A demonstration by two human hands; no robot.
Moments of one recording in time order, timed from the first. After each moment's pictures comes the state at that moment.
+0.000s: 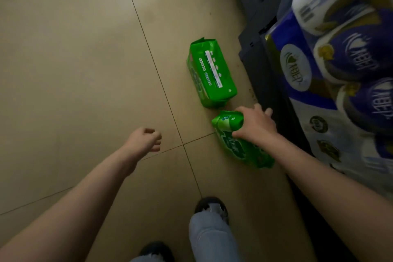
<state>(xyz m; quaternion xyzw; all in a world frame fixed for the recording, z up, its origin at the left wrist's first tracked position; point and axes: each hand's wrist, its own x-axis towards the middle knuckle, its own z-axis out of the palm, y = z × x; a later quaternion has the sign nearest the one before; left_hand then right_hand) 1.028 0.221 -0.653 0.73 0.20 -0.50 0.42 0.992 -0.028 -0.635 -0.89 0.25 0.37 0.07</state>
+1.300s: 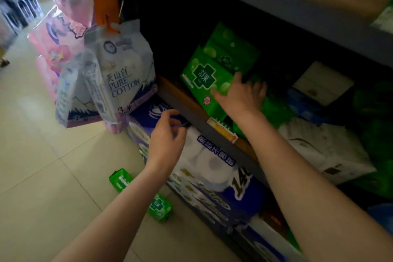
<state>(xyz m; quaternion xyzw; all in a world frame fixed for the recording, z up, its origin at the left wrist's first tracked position) 0.967 -0.033 -0.141 0.77 -0.26 -0.19 0.55 0.916 -0.188 -0.074 -0.88 0.48 -0.07 0.02</state>
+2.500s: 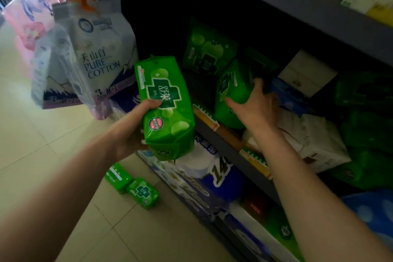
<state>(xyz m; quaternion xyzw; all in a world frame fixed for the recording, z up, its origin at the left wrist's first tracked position) 0.983 -0.018 -0.138 0.57 -0.09 -0.55 0.61 0.837 -0.210 -0.089 -0.81 0.54 -0.12 0.17</state>
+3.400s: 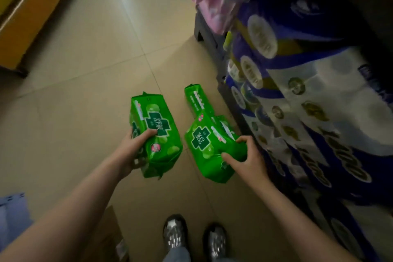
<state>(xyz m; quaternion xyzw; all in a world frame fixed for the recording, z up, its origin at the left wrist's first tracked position) 0.998 0.250 -0.382 0.68 0.27 -0.41 0.55 0.865 0.022 -0.376 -0.81 0.34 0.11 0.47</state>
